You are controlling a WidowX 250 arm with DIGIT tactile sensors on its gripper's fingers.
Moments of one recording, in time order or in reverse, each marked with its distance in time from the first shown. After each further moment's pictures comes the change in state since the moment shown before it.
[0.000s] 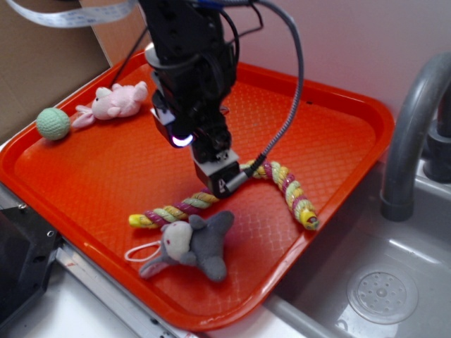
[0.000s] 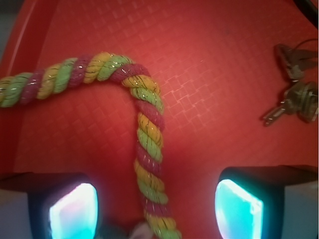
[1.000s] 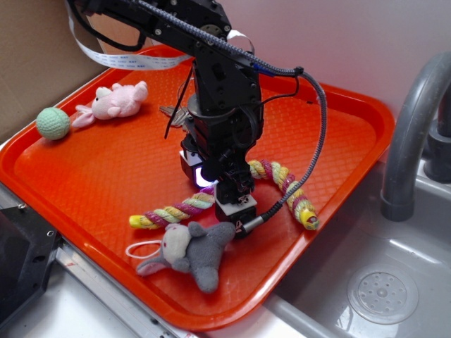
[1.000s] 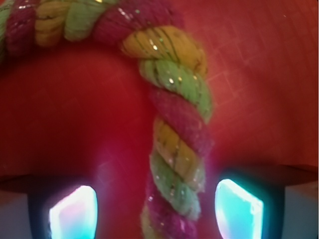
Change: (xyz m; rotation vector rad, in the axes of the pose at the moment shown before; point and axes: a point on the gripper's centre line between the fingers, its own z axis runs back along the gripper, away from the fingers) arm 0.003 -0.009 -0.055 -0.025 0.114 -0.088
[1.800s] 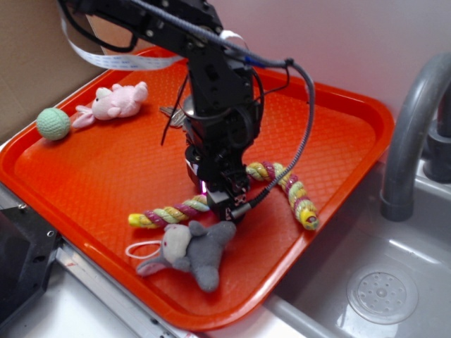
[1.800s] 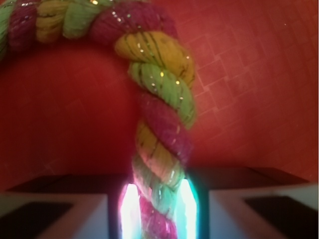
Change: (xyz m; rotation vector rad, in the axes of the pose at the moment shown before) arm -0.004 0.009 0.002 -0.006 -0.023 -0.006
